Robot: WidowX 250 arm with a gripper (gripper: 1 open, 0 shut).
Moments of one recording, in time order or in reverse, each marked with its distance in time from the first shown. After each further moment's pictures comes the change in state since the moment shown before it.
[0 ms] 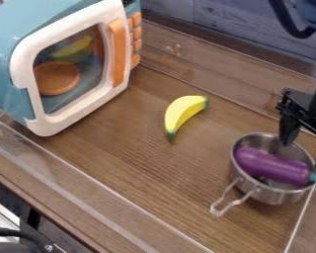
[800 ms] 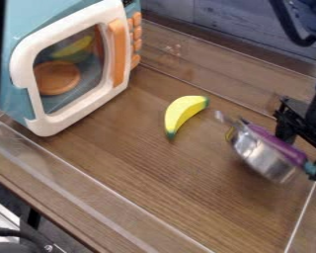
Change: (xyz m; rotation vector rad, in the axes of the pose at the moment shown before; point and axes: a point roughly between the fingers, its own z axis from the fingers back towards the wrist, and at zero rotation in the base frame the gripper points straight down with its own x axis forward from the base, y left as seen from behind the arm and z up) arm -0.007 -0.001 -0.009 0.006 0.077 -0.101
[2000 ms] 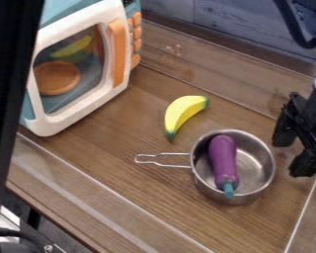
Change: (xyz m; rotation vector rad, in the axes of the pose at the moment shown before) arm 0.000 0.015 -0.007 0.029 0.087 -0.446
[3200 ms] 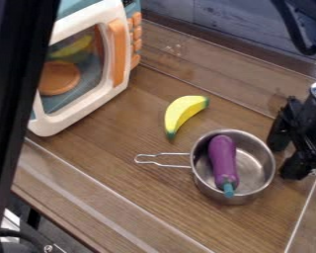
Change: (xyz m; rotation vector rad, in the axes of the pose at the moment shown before) arm -0.010 0.013 -0.009 0.004 0.054 -0.021
